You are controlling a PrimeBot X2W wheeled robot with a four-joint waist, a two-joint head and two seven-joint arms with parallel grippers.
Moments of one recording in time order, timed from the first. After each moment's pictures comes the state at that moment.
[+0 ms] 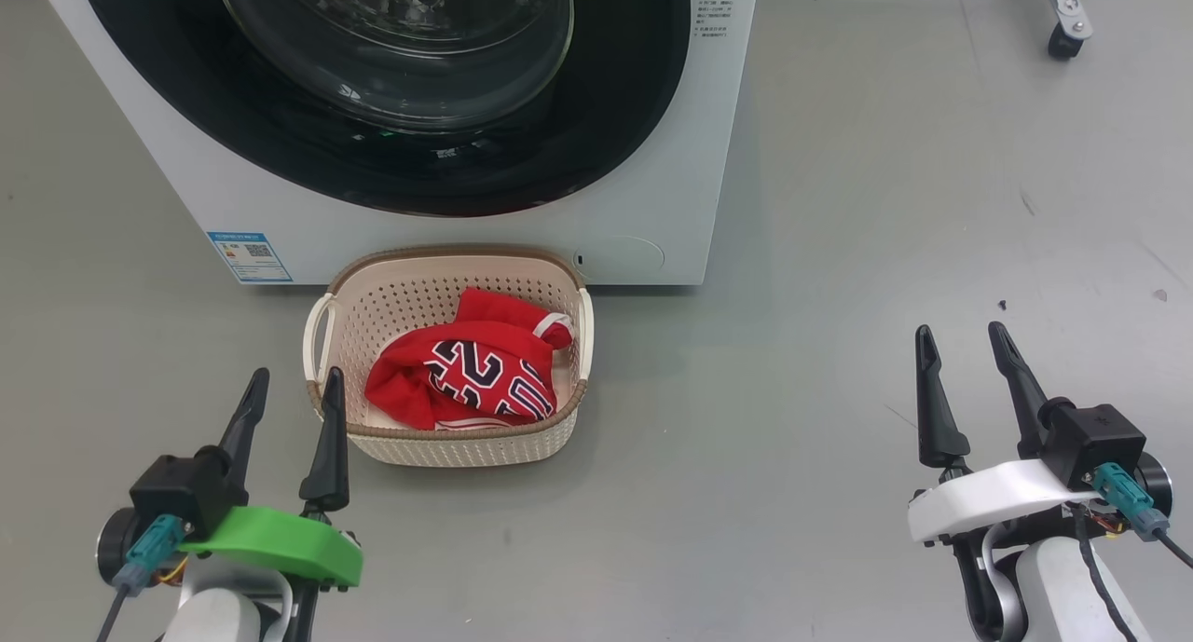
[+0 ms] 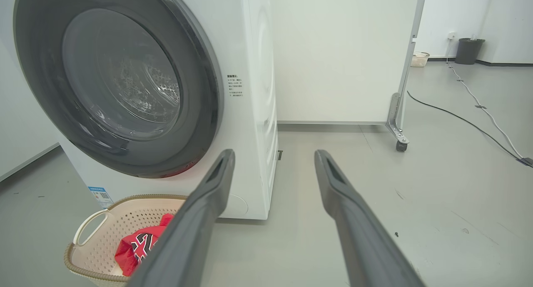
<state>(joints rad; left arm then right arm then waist) -0.15 0.08 -0.14 0.29 -0.39 -0.12 -0.25 -0.09 -0.06 0.07 0.21 0.24 0.05 -0.25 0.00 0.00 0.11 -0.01</state>
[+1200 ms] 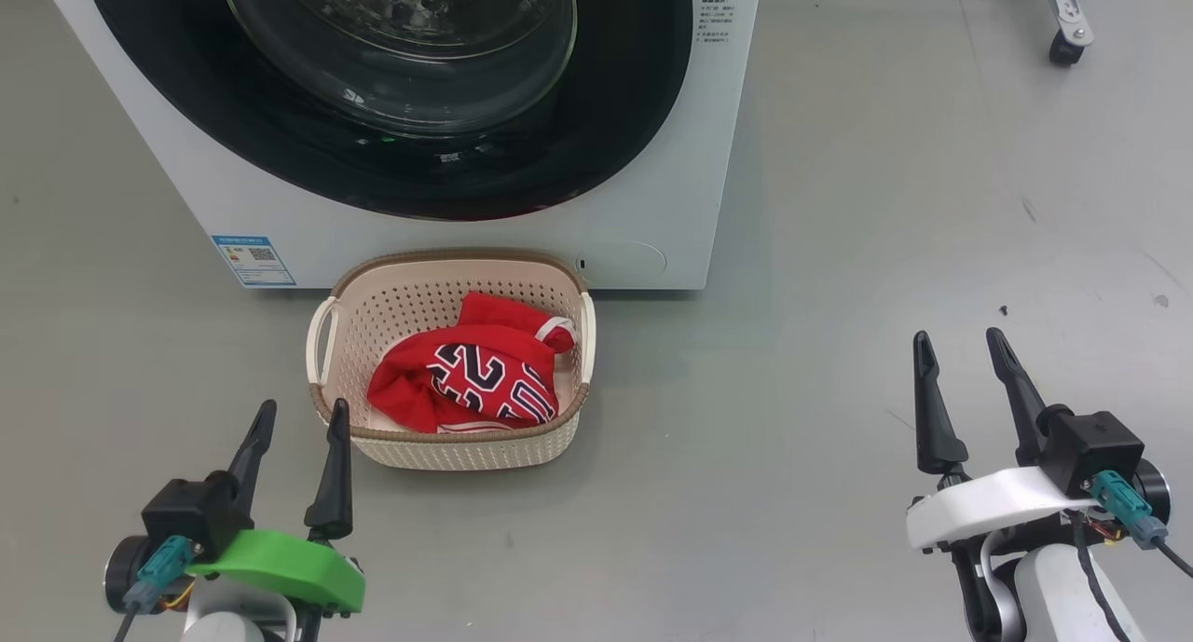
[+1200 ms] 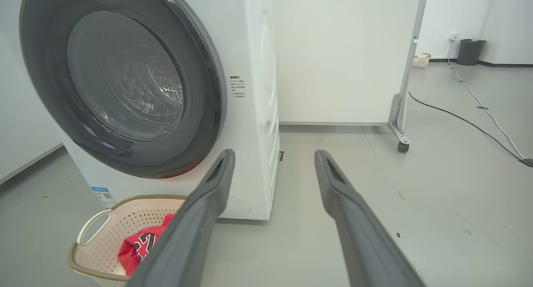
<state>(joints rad) -0.12 0.06 -0.13 0.32 -0.38 -0.12 -0.25 -0.08 -0.05 0.07 0.20 0.24 0.05 -0.25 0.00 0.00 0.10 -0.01</state>
